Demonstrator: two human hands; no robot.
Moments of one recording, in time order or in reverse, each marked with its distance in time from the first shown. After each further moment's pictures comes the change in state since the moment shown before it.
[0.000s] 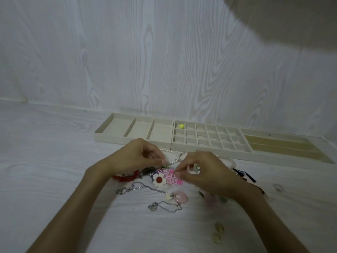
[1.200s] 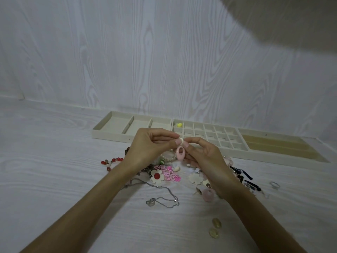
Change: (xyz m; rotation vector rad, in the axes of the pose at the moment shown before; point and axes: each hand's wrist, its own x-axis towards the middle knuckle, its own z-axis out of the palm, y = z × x) left_hand 0.013 0.024 0.036 -0.505 0.405 0.105; right_hand 0.003 -0.003 0.012 0.884 0.314 0.255
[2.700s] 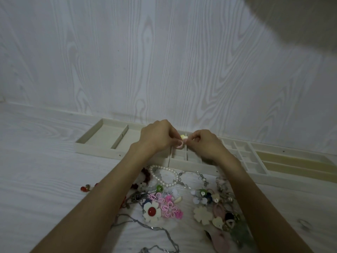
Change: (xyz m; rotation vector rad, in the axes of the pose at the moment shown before) left_hand 0.127 -0.040 -0.001 0.959 -0.122 -0.092; right_hand 0.146 0.013 -0.031 -0.891 0.077 0.022
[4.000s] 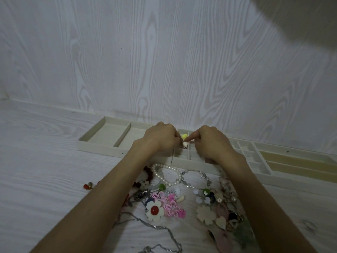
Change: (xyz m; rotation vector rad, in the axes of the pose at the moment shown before) left_hand 0.003 0.000 0.002 0.088 -0.138 0.032; right_hand -0.016 -0.023 -0.010 -0.377 0.030 -0.091
